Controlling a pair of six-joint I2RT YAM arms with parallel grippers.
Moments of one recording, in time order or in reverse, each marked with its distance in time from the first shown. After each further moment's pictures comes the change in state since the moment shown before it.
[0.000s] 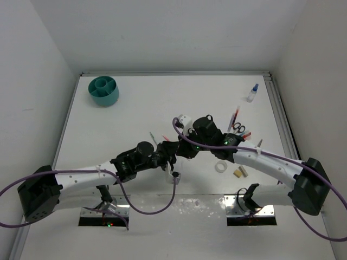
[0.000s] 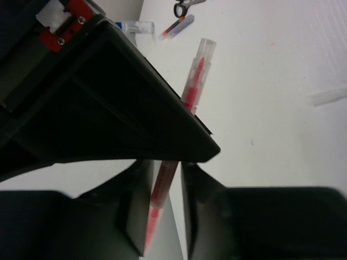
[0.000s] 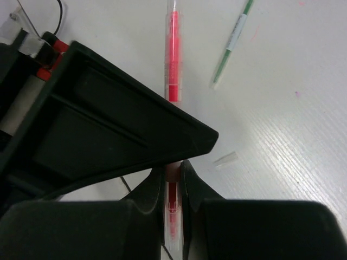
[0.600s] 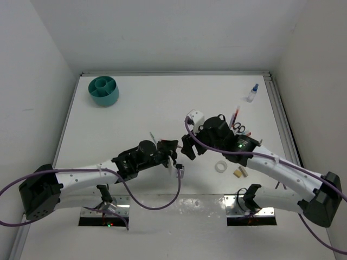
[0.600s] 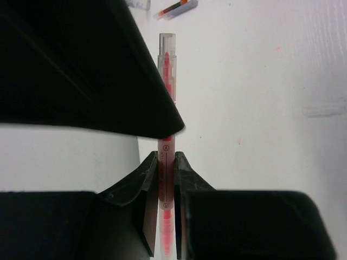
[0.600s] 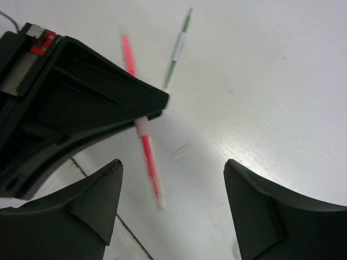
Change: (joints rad) left arm -0.019 0.031 0.041 -0.008 -0.090 -0.183; right arm -0.003 -0.133 0.018 -0.106 0.175 -0.047
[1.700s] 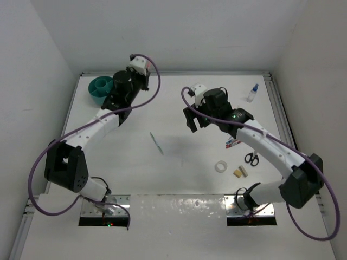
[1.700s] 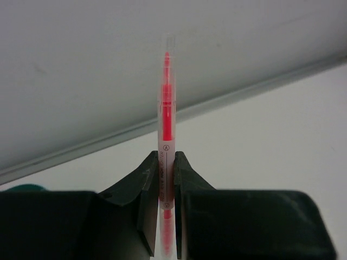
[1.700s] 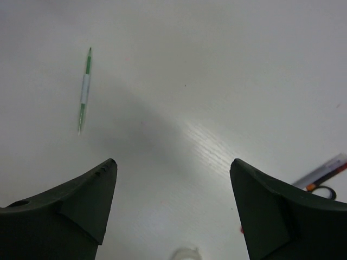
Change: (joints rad) left arm 0.627 0.374 0.672 0.008 -0.081 -1.130; right arm -0.218 0.218 0.291 -0.120 0.109 -0.148
